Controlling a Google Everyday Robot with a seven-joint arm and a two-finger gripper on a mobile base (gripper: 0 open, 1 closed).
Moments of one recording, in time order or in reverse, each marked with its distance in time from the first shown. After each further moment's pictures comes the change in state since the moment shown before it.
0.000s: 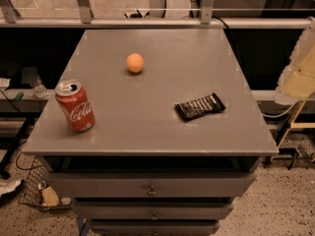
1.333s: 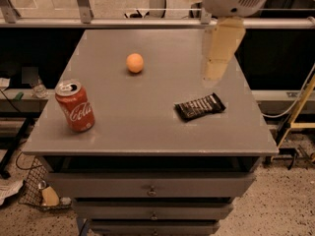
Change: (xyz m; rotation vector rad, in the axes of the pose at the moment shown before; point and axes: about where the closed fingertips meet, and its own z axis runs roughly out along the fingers) arm -0.094 -0.021 0.104 -0.218 -0.143 -0.337
